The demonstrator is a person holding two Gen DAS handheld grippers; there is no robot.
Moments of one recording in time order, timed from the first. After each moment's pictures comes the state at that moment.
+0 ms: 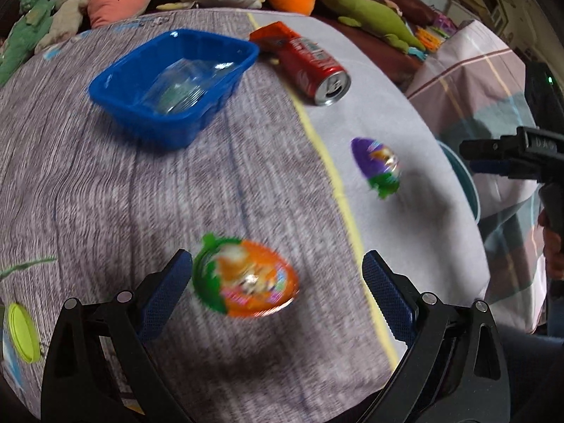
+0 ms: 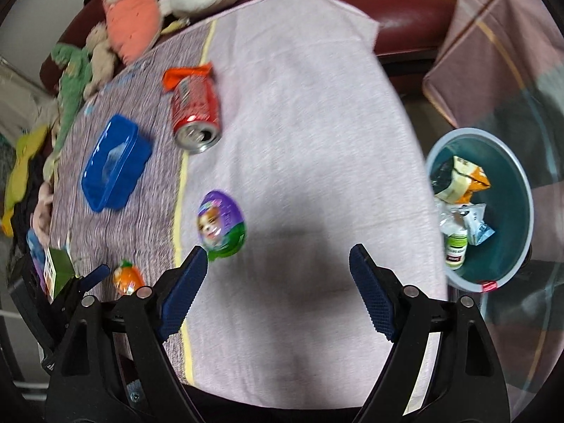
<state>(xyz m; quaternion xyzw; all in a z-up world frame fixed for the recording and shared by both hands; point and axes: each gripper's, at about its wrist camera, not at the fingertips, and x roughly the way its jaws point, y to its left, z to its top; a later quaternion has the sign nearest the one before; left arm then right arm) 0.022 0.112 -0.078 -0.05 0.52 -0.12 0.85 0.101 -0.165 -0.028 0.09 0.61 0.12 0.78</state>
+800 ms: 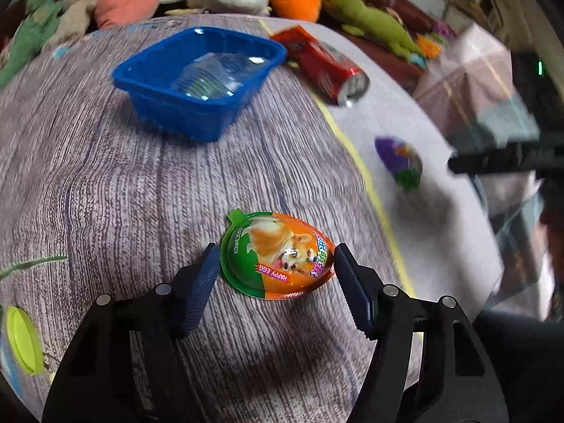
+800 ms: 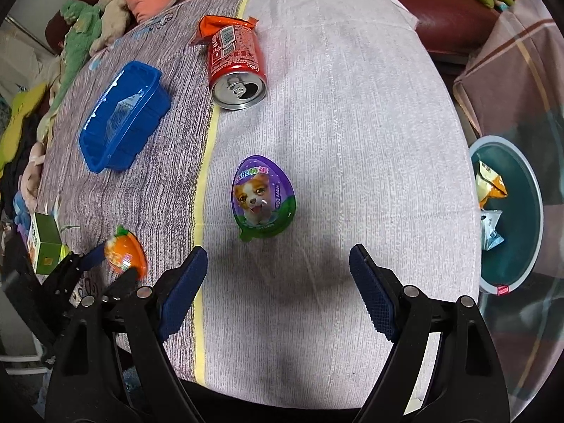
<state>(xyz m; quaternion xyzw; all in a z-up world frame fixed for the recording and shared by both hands) 0.019 0.144 -0.092 -0.07 0.49 -0.12 0.86 0.098 -0.103 -0.047 0.03 0.63 0.13 0.77</state>
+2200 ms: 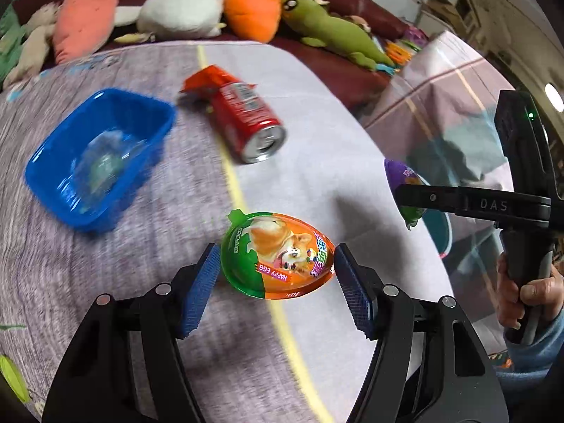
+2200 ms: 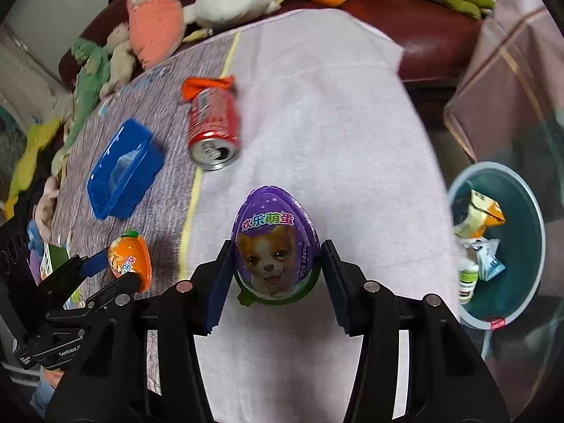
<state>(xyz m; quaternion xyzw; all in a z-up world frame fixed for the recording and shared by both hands) 0.066 0.047 -0.046 -0.06 0.47 -0.17 0.86 0.115 -0.171 -0.032 0.09 0.56 0.14 0.81</state>
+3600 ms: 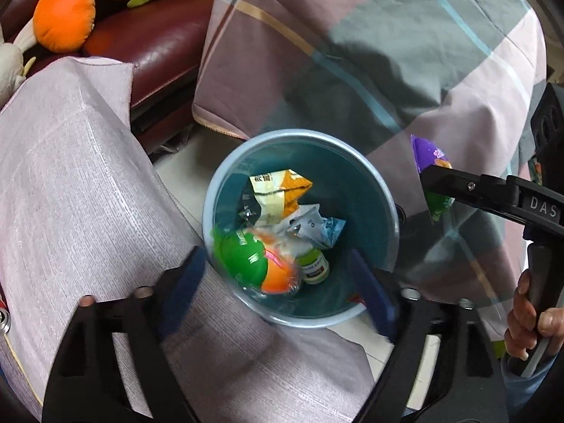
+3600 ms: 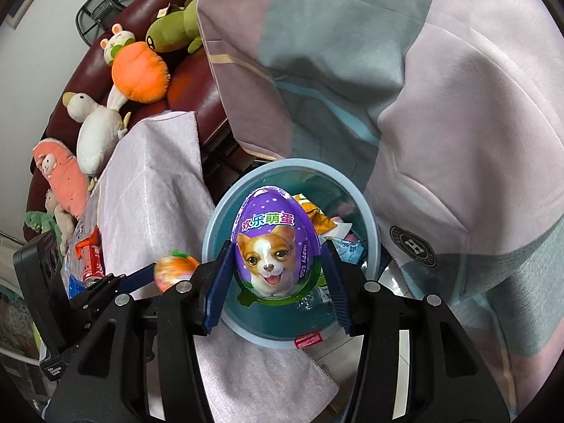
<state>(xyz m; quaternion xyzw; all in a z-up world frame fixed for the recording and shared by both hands) 0.155 -0.282 -0.094 0.10 0.54 -0.32 0.78 0.079 -0.486 -0.067 0.30 0.49 -0.04 0.81</state>
